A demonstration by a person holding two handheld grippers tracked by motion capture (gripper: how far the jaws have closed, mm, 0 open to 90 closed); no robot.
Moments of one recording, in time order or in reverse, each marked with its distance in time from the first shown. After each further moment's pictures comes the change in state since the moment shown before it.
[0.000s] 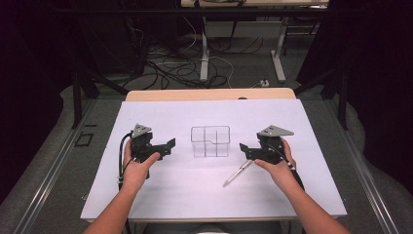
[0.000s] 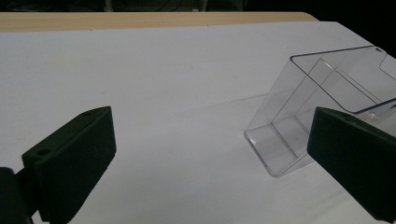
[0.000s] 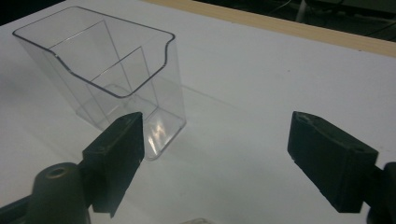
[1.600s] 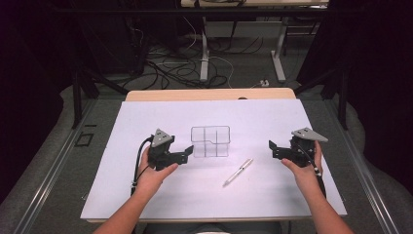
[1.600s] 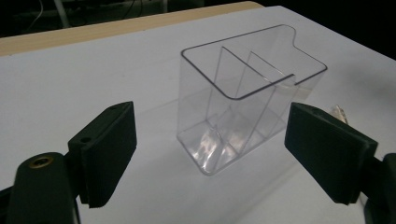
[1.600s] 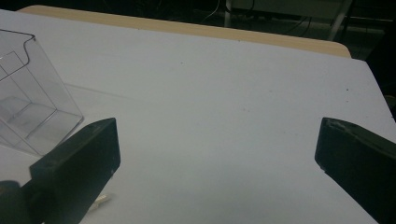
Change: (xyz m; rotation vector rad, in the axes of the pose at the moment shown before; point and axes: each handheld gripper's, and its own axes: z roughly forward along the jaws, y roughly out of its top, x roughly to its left) left arm -0.061 -0.009 0.009 -0.013 -0.123 0.189; right arm -0.057 -0.023 -0.044 -0.064 -0.243 0.091
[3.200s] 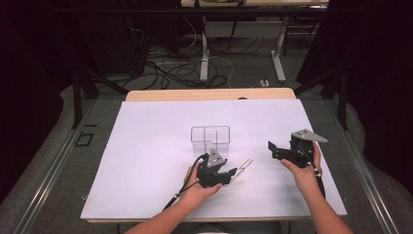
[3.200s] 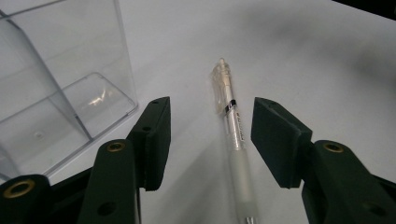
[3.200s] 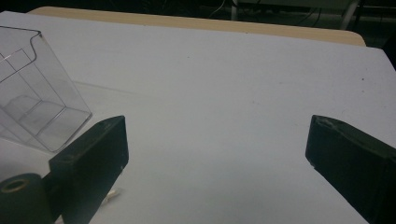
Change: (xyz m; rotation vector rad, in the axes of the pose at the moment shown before) left arm -0.108 -0.025 0.079 0.121 -0.212 0.137; right arm -0.001 -0.005 0.003 0.010 0.037 0.025
